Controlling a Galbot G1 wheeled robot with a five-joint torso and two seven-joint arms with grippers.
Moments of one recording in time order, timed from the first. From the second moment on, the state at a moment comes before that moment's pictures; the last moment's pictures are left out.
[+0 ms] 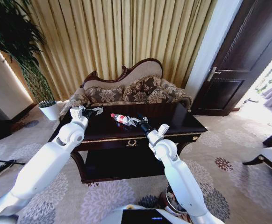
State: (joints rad) left arm 0.66 -0.82 -0.11 -1.89 -0.89 0.39 -0.39; right arm -0.97 1.35 0.24 1.94 0.71 -0.29 -0.06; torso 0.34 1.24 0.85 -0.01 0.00
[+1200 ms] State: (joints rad) left arm 0.48 -0.96 -0.09 -1.68 -1.32 0.29 -0.42; right arm -1.01 1.35 0.23 1.95 0.71 -0.30 -0.07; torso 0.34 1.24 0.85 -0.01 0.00
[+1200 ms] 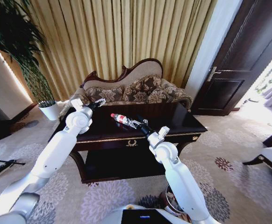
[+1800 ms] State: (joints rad) left arm 0.48 -0.95 -0.05 -1.71 -1.20 0.42 -0.58; right arm -1.03 1.34 0.24 1.96 0.72 -0.29 -0.07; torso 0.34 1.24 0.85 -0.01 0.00
